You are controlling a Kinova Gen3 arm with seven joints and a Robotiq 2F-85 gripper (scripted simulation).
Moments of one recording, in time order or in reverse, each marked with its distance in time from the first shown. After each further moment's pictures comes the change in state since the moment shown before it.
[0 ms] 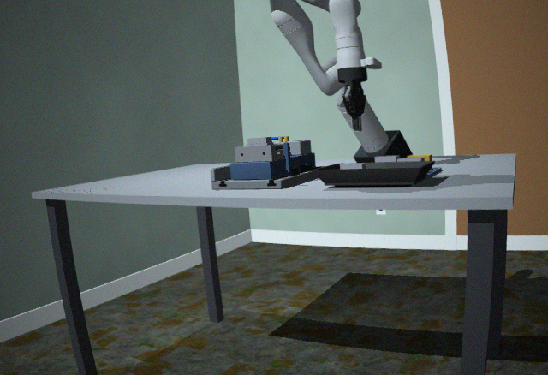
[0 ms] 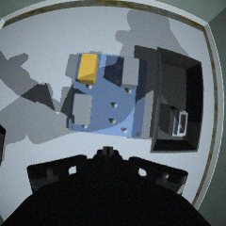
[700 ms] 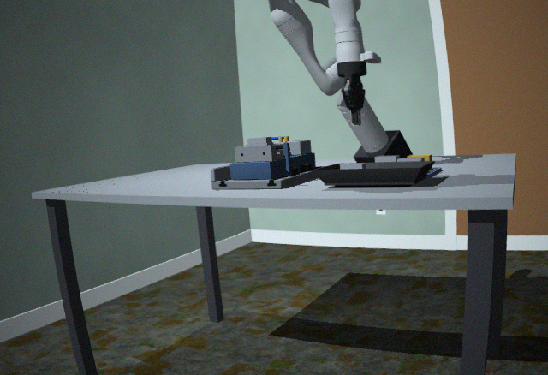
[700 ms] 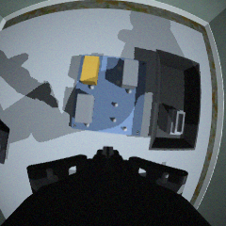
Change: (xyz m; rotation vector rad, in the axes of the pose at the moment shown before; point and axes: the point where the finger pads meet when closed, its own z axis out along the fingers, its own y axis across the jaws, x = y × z) arm -0.001 -0.002 -0.015 0.005 -0.006 -0.002
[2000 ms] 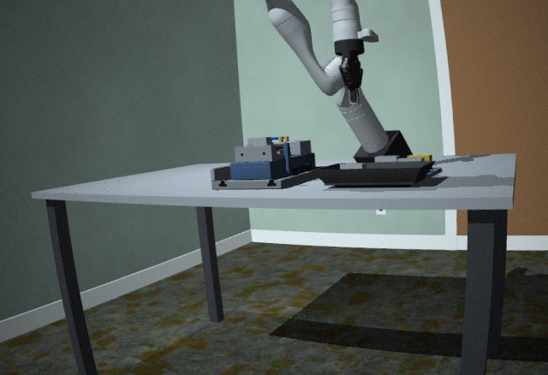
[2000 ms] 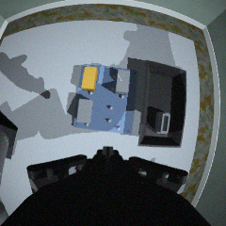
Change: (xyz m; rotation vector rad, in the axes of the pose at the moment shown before) arm 0.003 0.011 -0.055 -0.002 0.010 -0.009
